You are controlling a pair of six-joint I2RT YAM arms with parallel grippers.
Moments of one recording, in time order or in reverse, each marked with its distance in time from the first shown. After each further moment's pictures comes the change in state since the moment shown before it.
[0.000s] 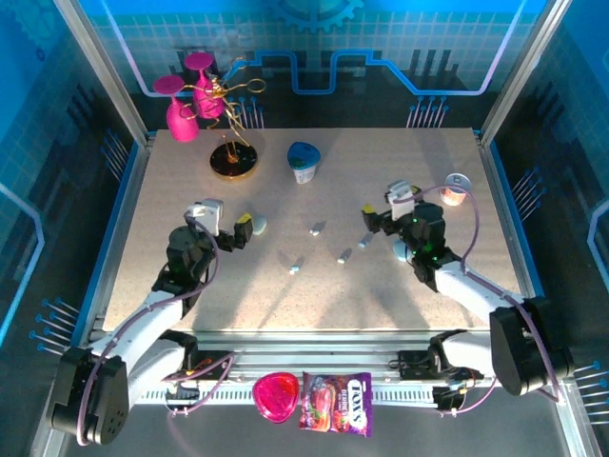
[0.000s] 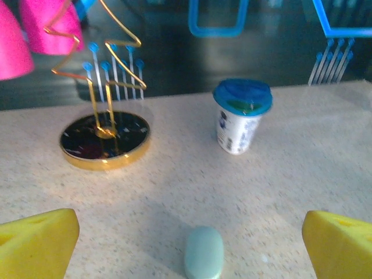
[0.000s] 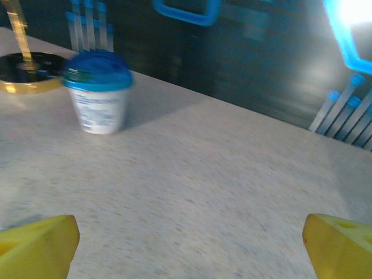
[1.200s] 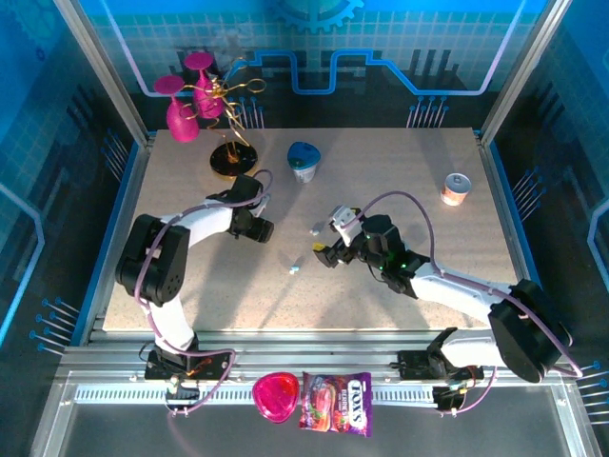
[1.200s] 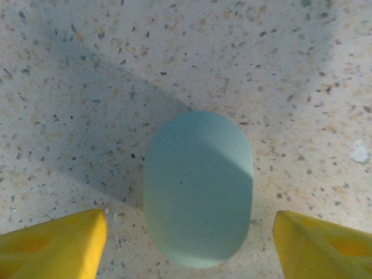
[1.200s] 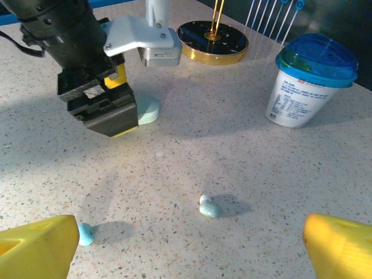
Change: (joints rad) left arm -0.090 0.861 0.752 -0.866 -0.089 0.116; right arm 0.366 0.069 0.066 -0.154 -0.044 0.030
